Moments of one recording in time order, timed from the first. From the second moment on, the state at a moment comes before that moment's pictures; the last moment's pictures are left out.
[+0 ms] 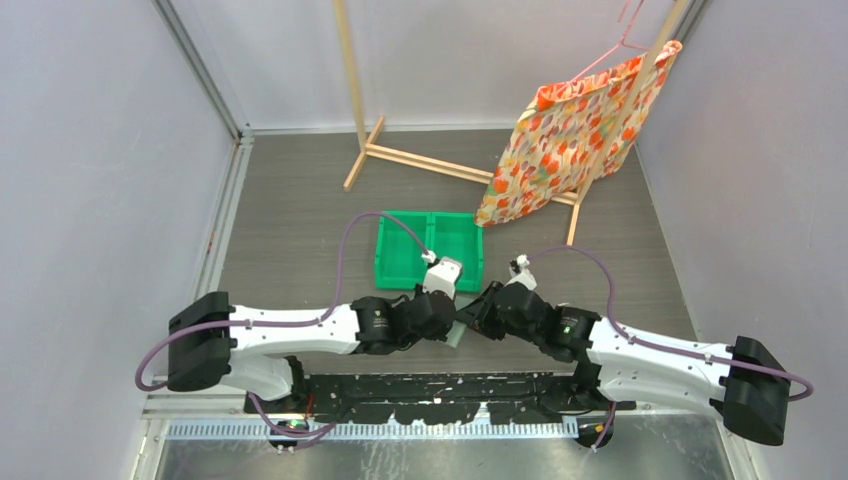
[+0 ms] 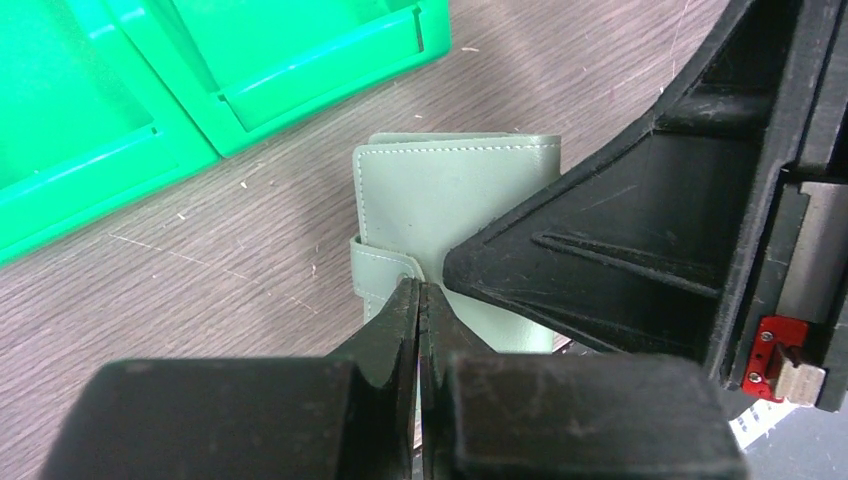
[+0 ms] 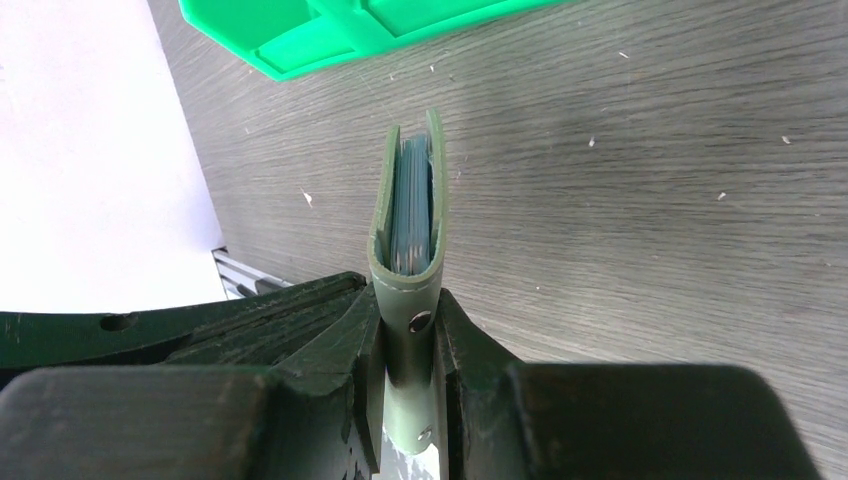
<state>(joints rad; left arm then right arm) -1.31 1.35 0.84 -0.25 -0.46 -0.65 1.06 0.89 0.42 -0.18 0.19 1.41</state>
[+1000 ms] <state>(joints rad) -1.30 1.03 0.74 -0.42 -0.51 -0.67 1.06 0.83 0.41 -0.14 0.16 1.41</state>
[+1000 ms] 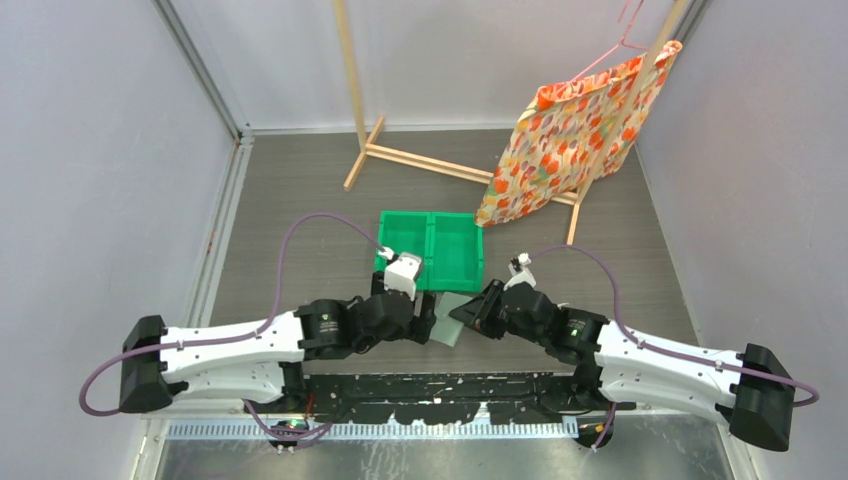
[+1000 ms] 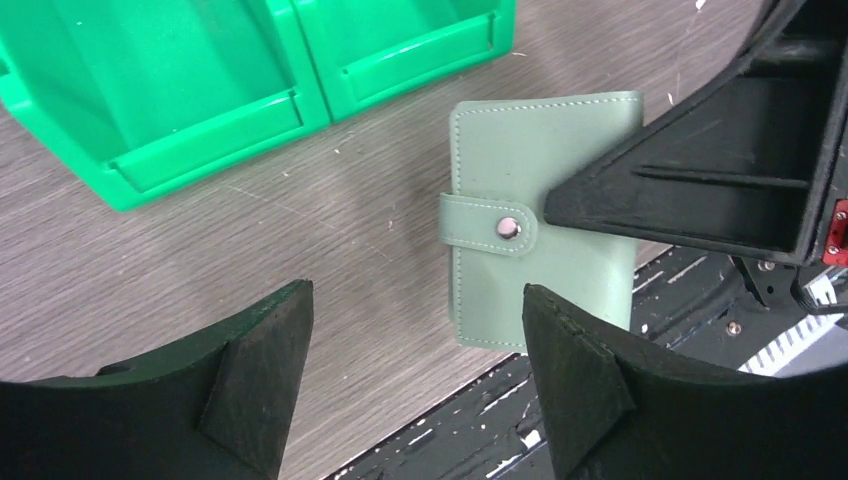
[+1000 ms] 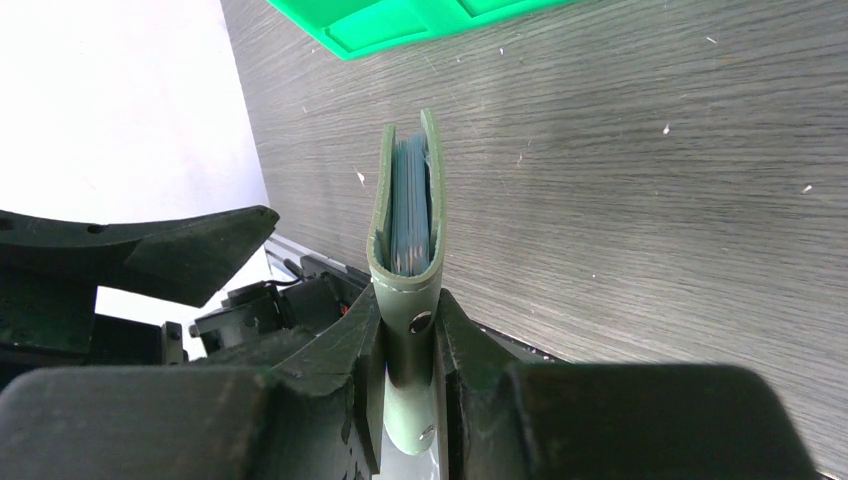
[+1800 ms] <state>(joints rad) -1.31 1.19 0.75 -0.26 -0.40 -0.60 1.06 0.83 0.40 -0.15 0.17 1.41</state>
